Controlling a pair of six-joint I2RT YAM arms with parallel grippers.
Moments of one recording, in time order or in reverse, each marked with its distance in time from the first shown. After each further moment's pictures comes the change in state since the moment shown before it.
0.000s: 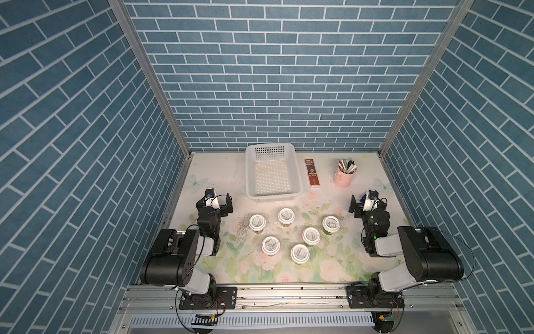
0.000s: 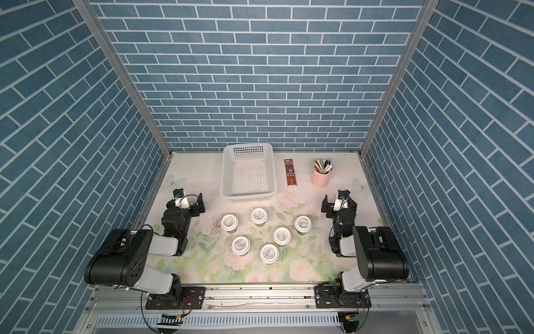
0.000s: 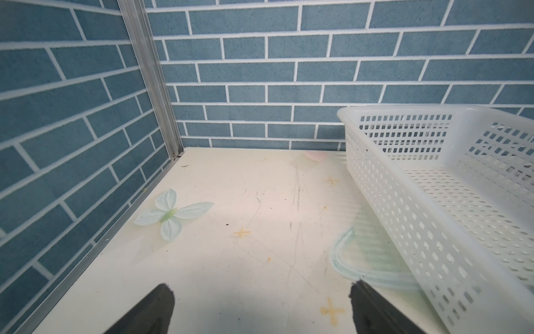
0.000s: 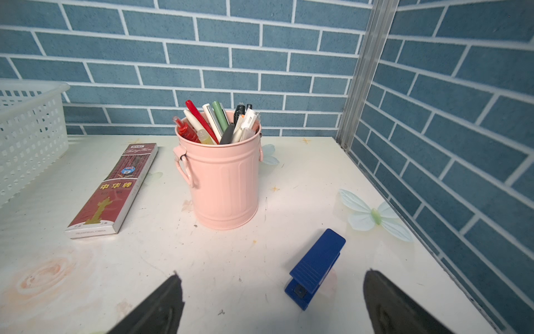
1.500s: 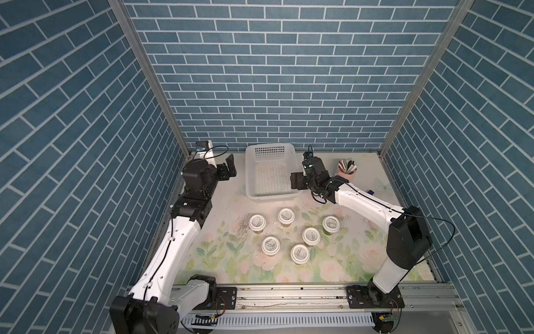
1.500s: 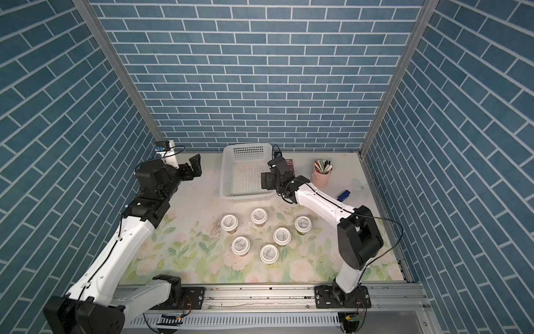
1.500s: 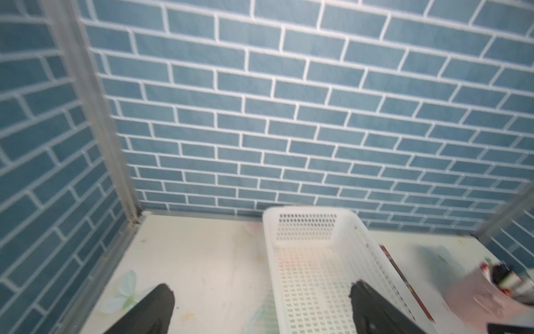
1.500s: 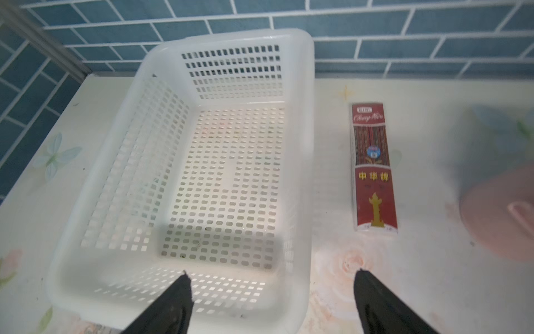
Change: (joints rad) left arm -0.123 -0.377 0.813 -1.252 0.095 -0.154; right arm 0.645 0.206 1.162 -1.515 0.109 0.529
